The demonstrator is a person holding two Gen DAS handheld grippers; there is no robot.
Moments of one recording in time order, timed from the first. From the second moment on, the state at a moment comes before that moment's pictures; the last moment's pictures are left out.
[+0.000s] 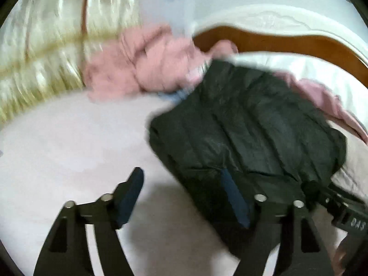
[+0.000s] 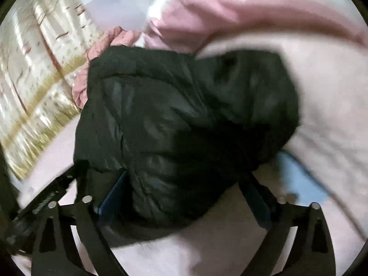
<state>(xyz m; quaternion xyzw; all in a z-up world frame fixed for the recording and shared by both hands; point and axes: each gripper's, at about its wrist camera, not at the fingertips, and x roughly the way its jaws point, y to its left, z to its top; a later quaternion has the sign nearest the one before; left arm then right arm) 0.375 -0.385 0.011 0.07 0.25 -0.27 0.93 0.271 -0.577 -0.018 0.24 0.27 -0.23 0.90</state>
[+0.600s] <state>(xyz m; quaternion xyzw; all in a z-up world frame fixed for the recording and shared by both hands) 0.134 -0.111 0.086 0.00 0.16 -0.12 0.98 0.103 -0.390 0.073 0.11 0.14 -0.12 0.98</state>
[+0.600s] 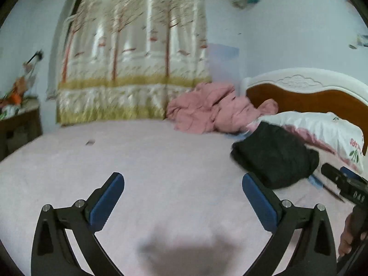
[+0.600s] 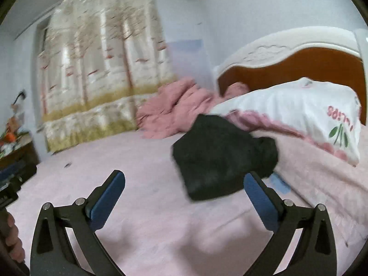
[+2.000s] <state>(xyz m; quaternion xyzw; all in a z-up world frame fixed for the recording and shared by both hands) 0.105 -0.033 -0.019 0.01 0.12 -0.01 0.99 0.113 -0.276 -0.017 0.02 0.19 -0.09 0.98</state>
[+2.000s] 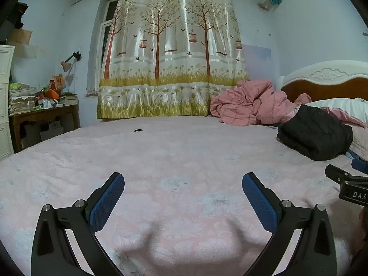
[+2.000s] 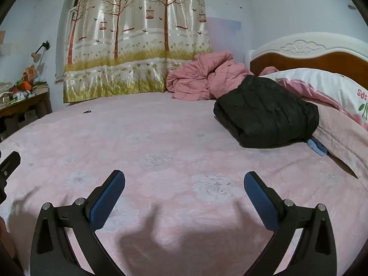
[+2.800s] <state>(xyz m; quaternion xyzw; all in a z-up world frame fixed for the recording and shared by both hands) 0.102 -0.021 -0.025 0.01 0.14 -0.01 0.99 0.110 -0.265 -0.017 -0.01 0.19 -0.09 0.98</state>
